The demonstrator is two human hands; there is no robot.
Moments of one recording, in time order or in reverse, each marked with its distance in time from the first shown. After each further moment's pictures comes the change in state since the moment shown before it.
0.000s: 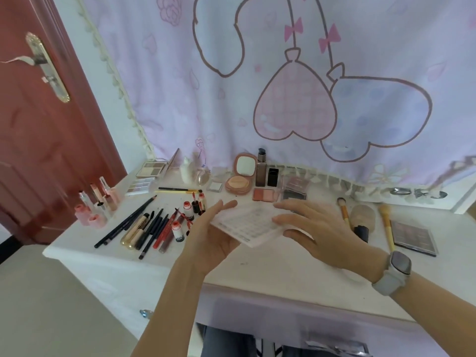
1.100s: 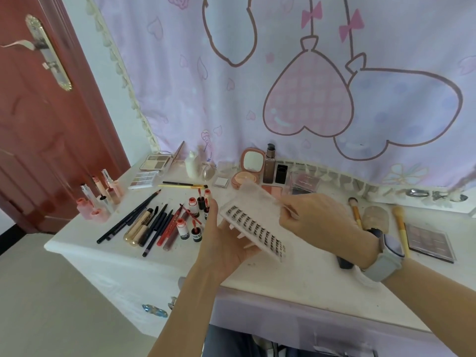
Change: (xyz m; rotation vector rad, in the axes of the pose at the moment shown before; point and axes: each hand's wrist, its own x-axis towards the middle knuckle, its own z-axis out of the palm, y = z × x) left_hand 0.017 -0.022 -0.013 -0.054 0.084 -0.031; right_hand 0.046 -0.011 0.004 -0.114 -0.176 0.329
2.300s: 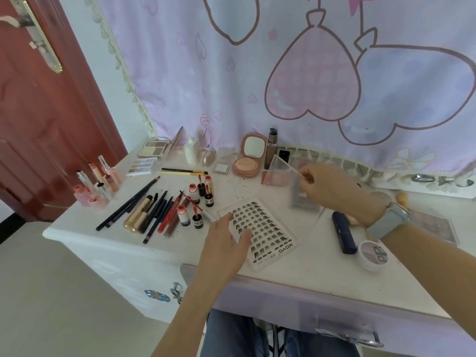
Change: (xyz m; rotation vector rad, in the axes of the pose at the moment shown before) left_hand -0.029 -0.019 -0.010 1.391 0.413 0.258; right_hand 0.028 0.035 0.007 0.138 -0.113 0.248
